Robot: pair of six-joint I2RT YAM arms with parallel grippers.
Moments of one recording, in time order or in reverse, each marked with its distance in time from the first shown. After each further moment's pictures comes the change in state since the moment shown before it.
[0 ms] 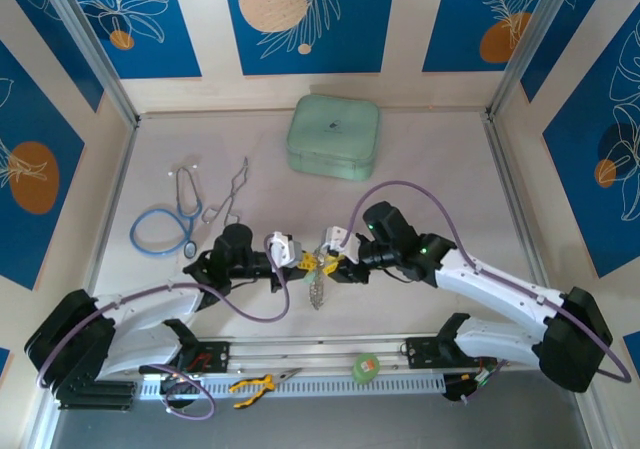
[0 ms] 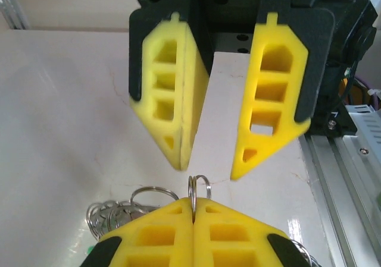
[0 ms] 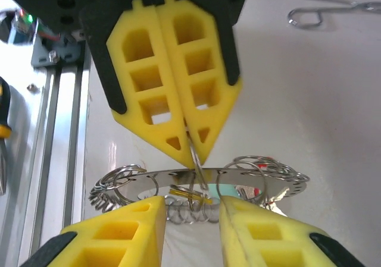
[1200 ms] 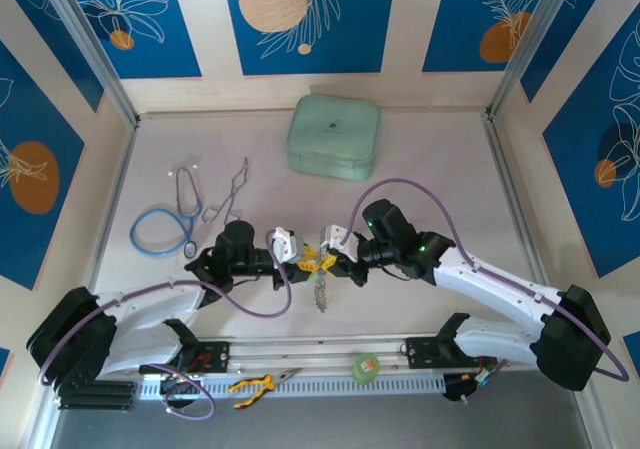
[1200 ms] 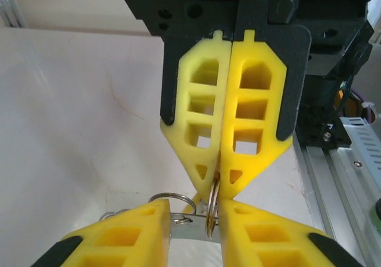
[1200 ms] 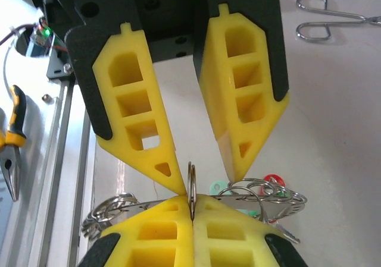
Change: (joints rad) left arm -0.005 0.004 0.061 -0.090 0.009 0.002; right arm 0.008 0.043 0.055 -0.042 -0.034 -0.038
